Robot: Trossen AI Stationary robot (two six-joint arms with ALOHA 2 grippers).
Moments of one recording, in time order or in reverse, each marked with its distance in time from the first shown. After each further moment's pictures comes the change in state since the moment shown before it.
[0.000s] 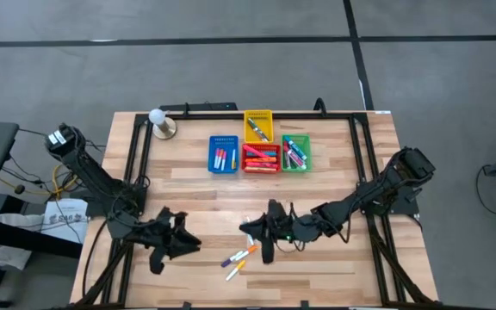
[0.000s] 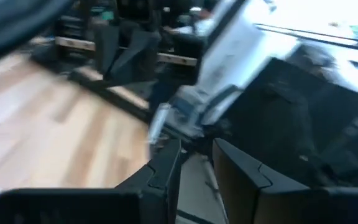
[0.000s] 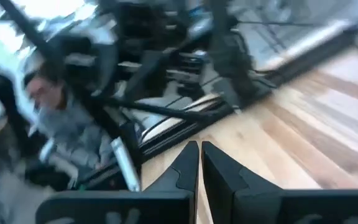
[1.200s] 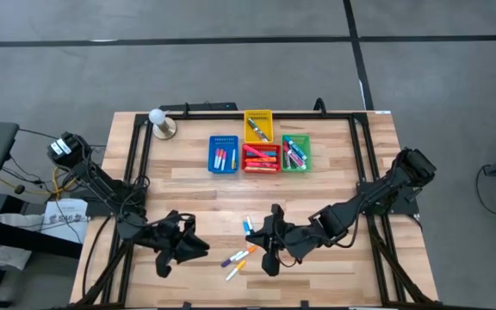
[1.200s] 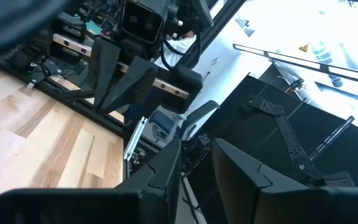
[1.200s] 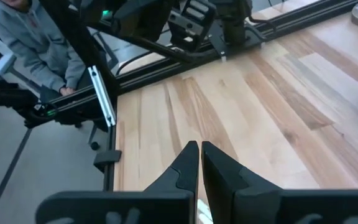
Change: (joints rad) left arm 0.055 0.174 0.000 0.310 0.092 0.018; right arm 0.038 -0.001 0.232 -0.580 -0.034 -0.022
